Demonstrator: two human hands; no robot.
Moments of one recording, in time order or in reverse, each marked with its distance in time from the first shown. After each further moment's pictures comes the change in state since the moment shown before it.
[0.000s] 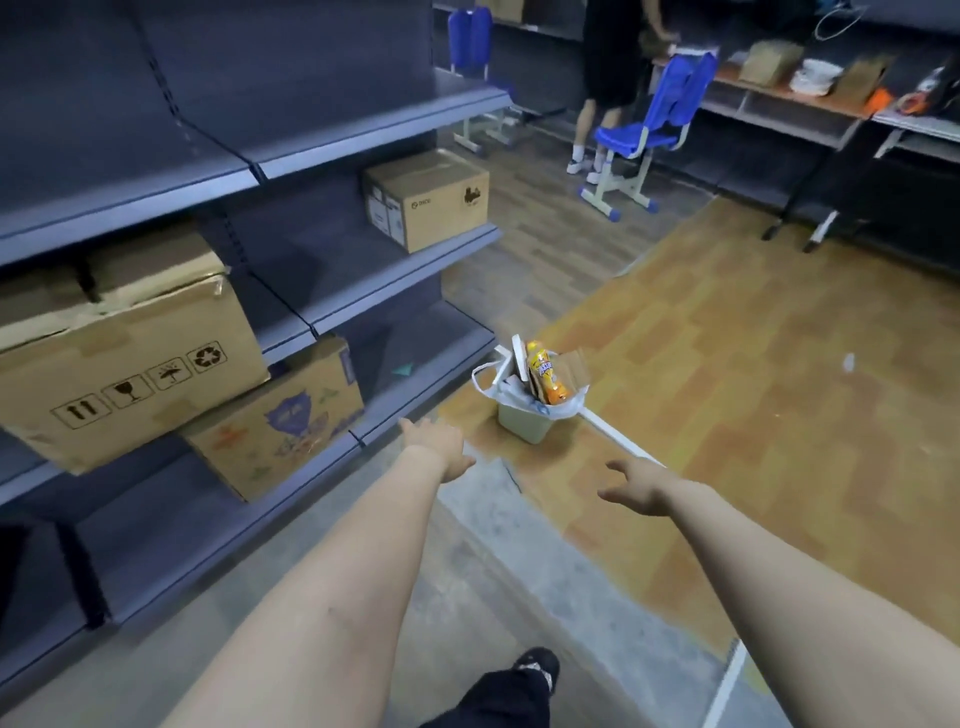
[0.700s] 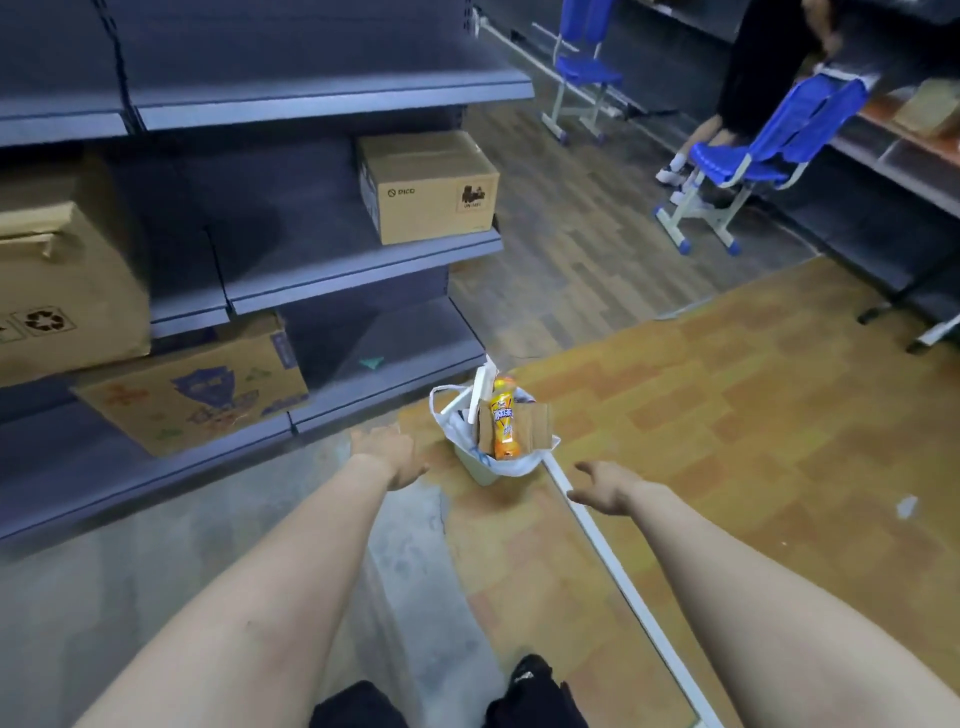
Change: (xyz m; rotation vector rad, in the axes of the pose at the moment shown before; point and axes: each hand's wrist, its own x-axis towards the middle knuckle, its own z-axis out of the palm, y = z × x) left_hand 0.196 0.146 -0.093 -0.223 -0.092 -0.282; right_hand 0.251 0.136 -0.193 -0.274 -0.124 -0.211
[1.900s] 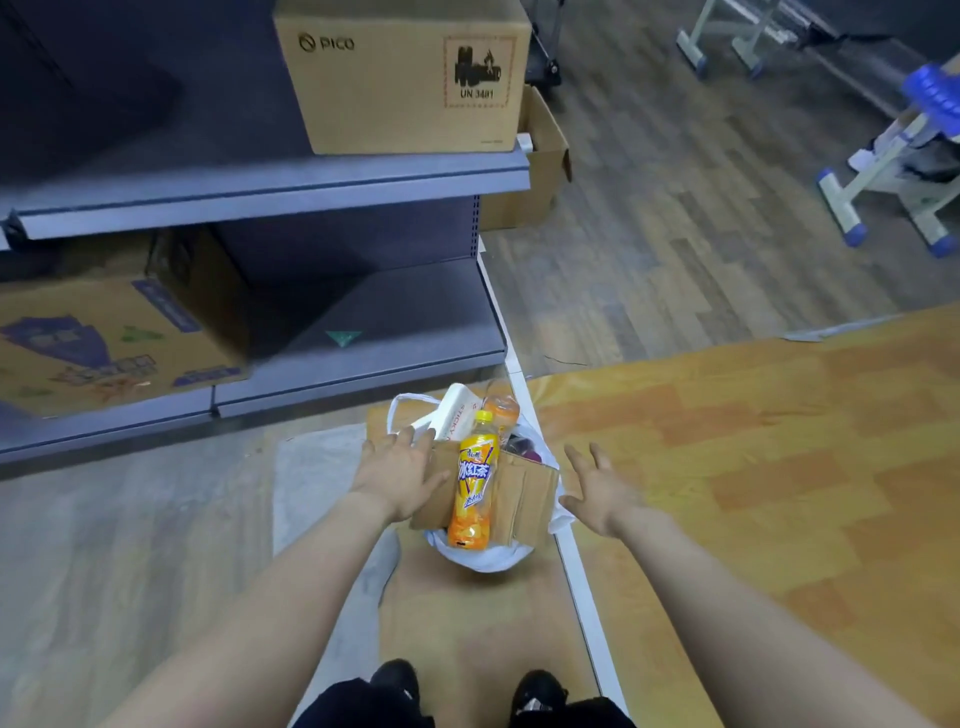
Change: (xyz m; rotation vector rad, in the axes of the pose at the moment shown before) left_hand 0.396 0.151 0.078 -0.189 0.127 -0.123; right_hand 0.456 0.123 -0.014 -0.056 0.011 -0.265
